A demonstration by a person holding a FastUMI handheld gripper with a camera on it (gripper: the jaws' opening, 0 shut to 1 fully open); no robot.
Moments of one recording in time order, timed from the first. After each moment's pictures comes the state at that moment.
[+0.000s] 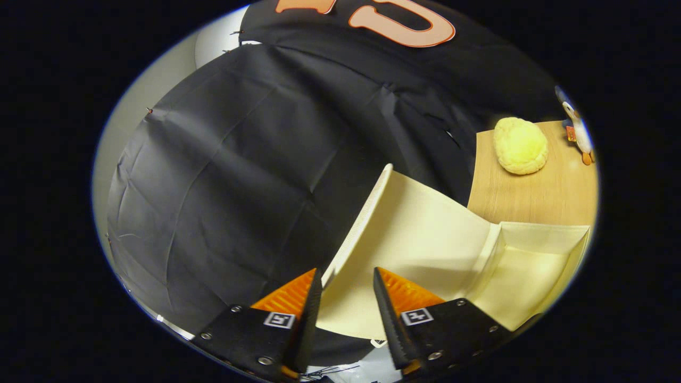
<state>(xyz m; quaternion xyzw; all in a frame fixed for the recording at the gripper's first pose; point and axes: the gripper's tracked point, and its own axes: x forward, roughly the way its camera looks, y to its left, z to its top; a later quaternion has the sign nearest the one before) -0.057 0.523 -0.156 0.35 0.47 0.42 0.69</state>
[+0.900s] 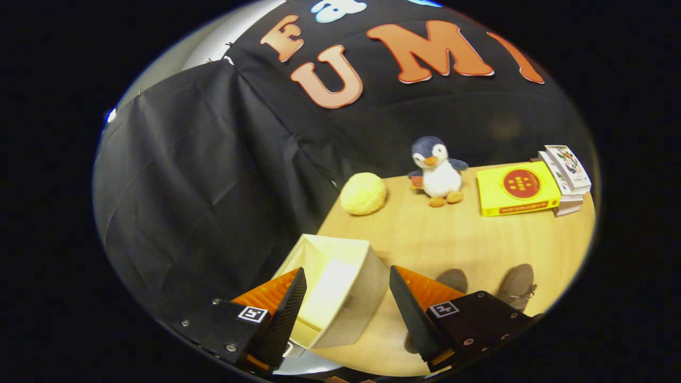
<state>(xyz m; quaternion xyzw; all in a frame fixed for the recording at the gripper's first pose) -0.034 0.248 -0.265 0.20 0.44 0.19 0.85</state>
